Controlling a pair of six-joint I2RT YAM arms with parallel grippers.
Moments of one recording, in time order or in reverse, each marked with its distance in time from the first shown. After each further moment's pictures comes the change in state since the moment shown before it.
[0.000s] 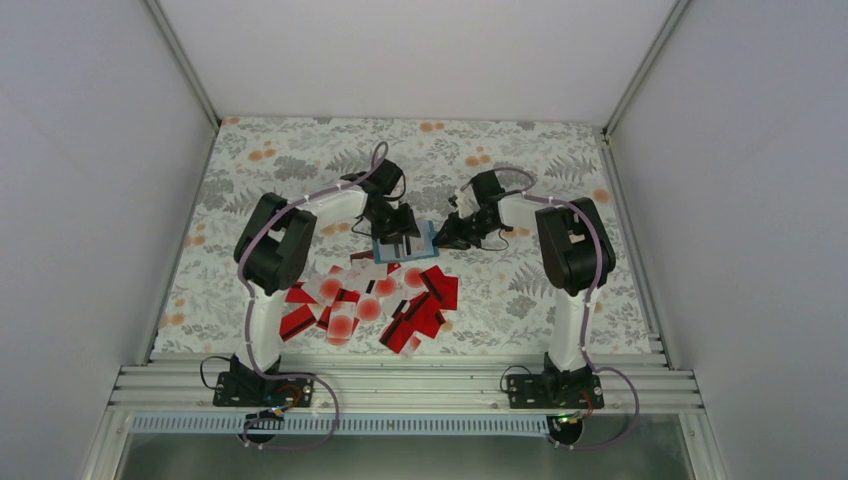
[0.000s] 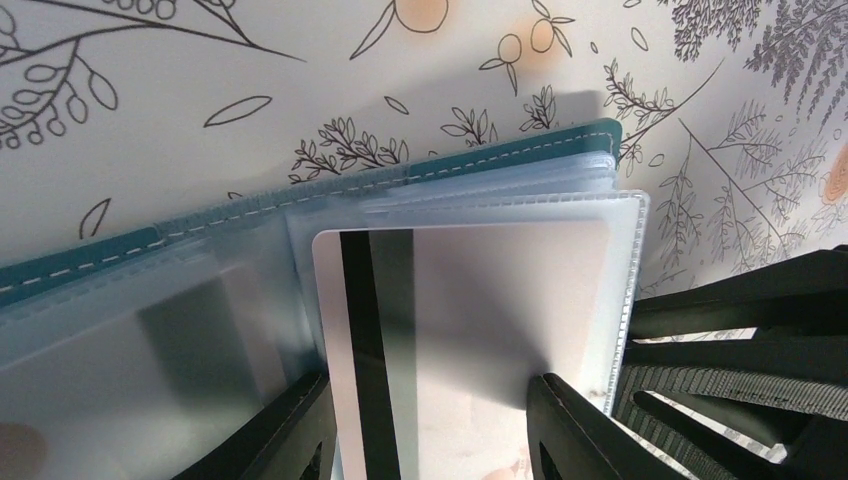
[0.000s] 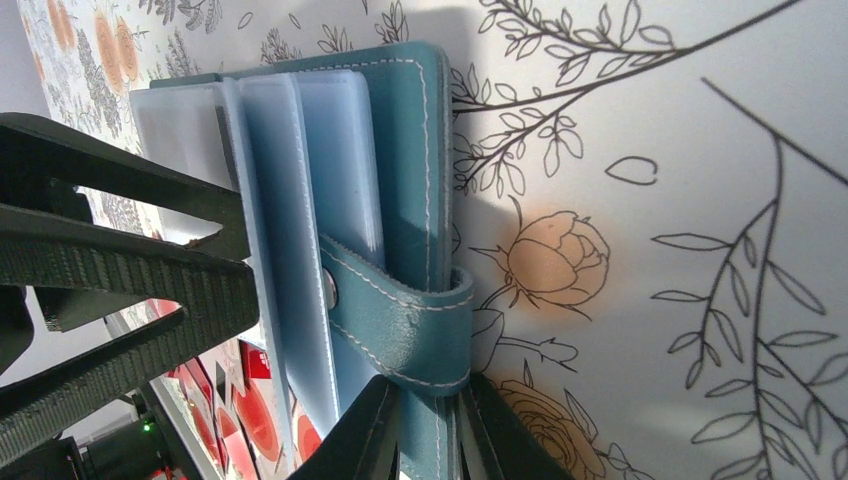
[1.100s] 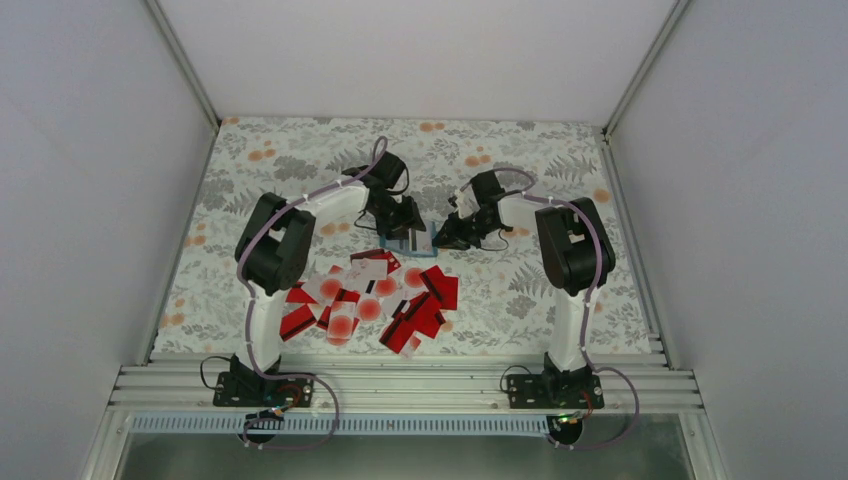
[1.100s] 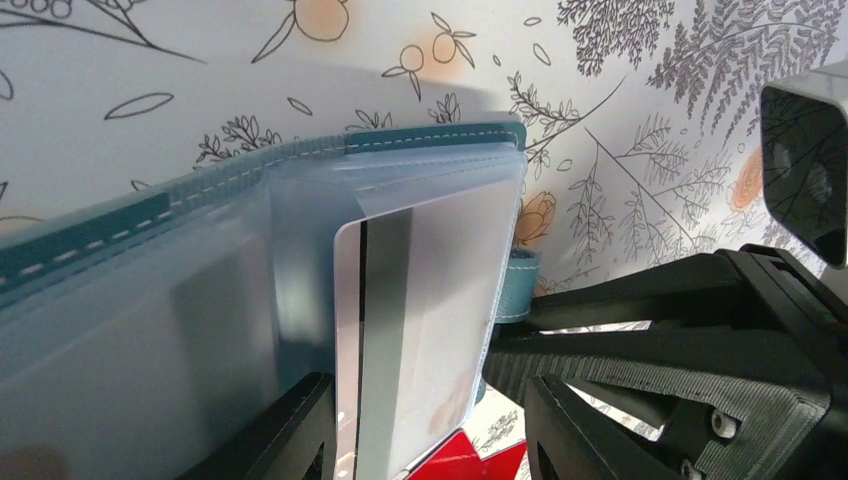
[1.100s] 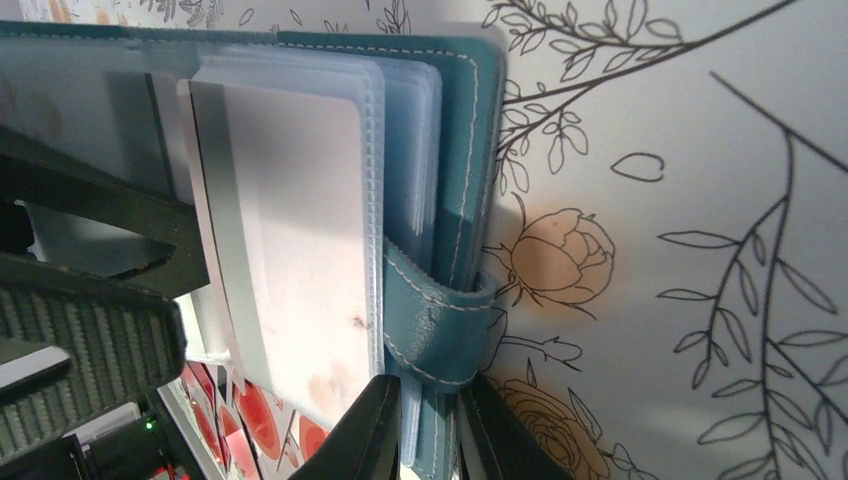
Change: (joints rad) left arm -0.003 0.003 0.066 -0.026 0.051 -0.079; right arm 0.000 0.000 -0.002 0.004 -0.010 0.001
